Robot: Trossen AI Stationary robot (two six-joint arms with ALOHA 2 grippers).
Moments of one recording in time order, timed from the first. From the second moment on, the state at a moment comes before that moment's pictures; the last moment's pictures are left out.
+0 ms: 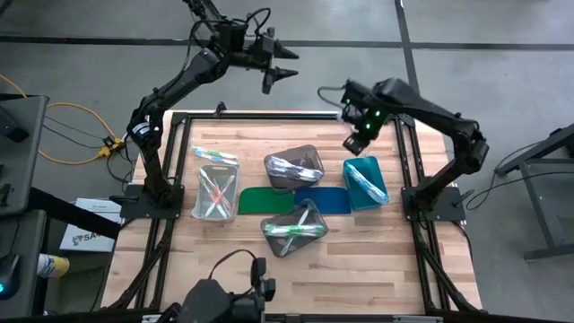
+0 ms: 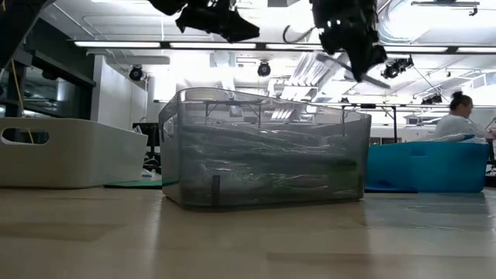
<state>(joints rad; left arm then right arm) 0.79 1.82 1.95 -0.32 0.74 0.41 -0.57 1.56 1.60 -1.51 -0.17 0.18</state>
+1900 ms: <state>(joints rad) 0.79 1.82 1.99 -0.71 0.78 0.70 -0.33 1.48 0.96 -1.23 -0.16 0.53</state>
